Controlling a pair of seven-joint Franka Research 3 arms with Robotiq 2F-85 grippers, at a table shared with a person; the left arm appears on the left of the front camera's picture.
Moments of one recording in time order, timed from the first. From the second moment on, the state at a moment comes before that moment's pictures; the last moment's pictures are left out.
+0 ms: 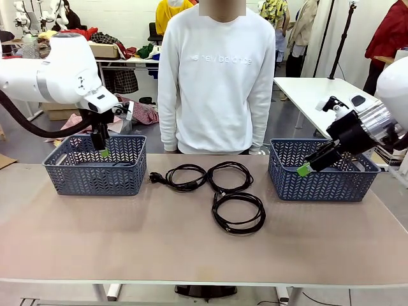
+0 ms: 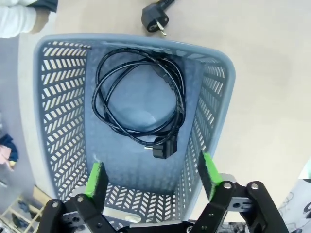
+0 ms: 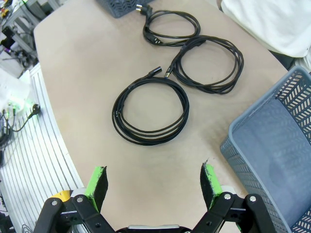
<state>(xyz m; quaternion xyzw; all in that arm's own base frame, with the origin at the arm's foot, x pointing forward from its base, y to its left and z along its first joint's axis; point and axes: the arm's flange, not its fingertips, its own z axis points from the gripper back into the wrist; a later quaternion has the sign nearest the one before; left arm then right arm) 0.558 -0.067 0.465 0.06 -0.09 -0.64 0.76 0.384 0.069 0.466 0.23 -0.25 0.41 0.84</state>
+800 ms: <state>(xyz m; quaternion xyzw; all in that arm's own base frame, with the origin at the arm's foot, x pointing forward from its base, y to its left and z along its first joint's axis) 0.556 -0.068 0.465 0.04 -0.09 -0.63 0.77 0.384 0.069 0.466 0.23 -0.25 0.41 0.84</state>
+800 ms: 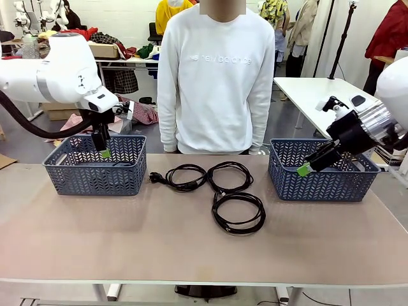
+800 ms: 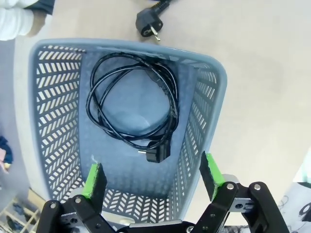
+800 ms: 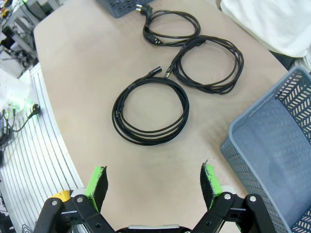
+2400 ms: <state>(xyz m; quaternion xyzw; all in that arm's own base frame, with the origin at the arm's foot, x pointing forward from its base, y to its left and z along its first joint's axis) 0.413 -0.169 0.437 -0.13 -0.19 -0.59 0.77 0.384 0.068 0.466 0.23 -0.25 0.41 0.84</state>
